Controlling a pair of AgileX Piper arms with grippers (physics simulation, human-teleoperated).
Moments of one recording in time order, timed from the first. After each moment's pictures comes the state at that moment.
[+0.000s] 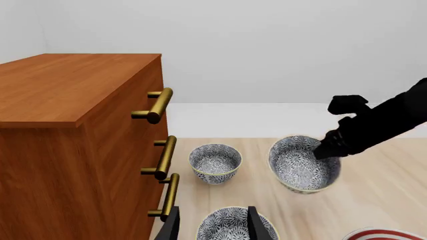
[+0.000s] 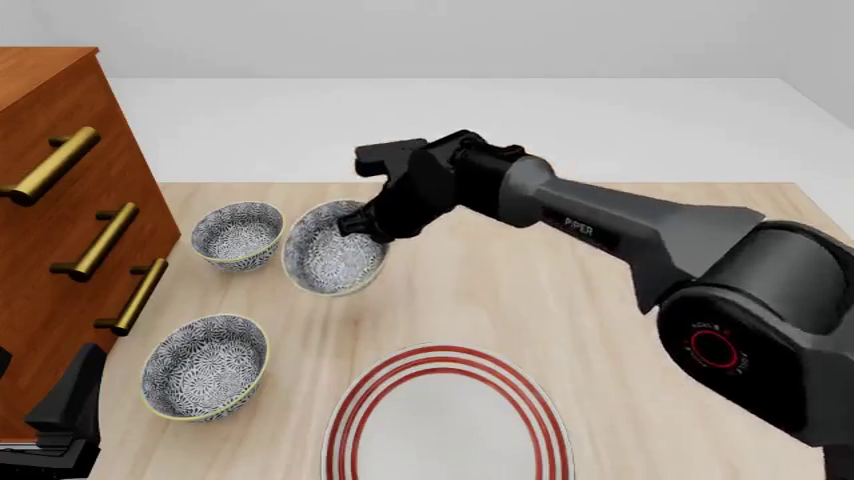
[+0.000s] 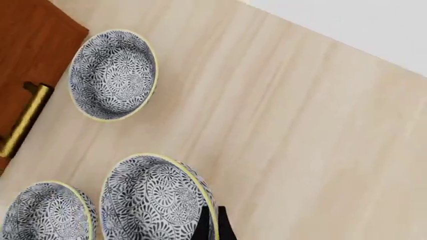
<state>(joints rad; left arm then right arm) 0.00 0.01 0.00 0.00 0.00 0.69 2.15 -1.83 0.65 0.23</state>
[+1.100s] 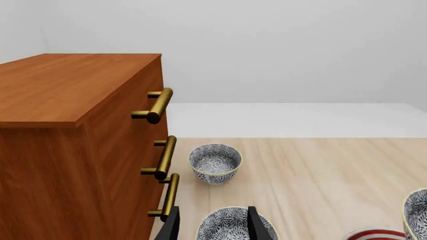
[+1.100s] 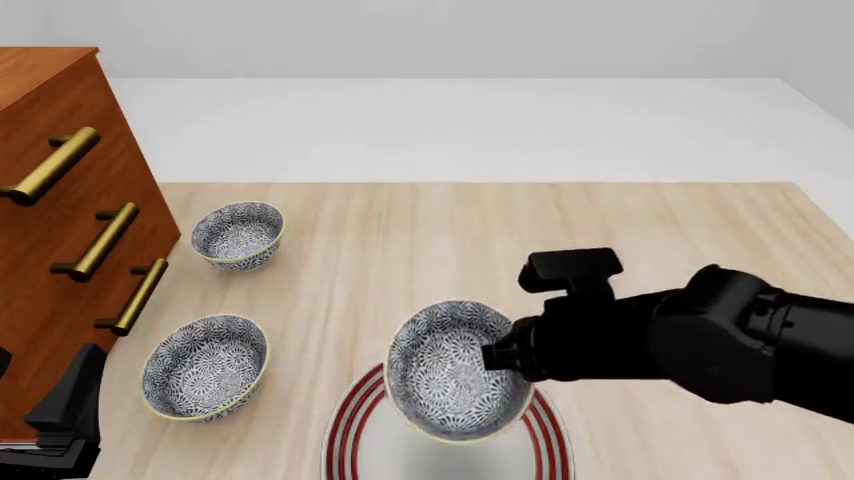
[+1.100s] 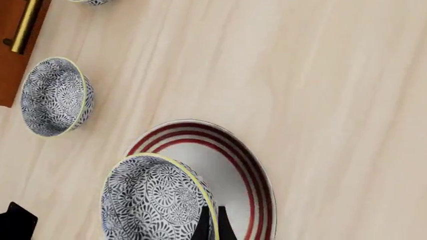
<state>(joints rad) 0.00 0.01 0.00 0.00 0.00 0.71 1.29 -0.74 0.43 0.43</state>
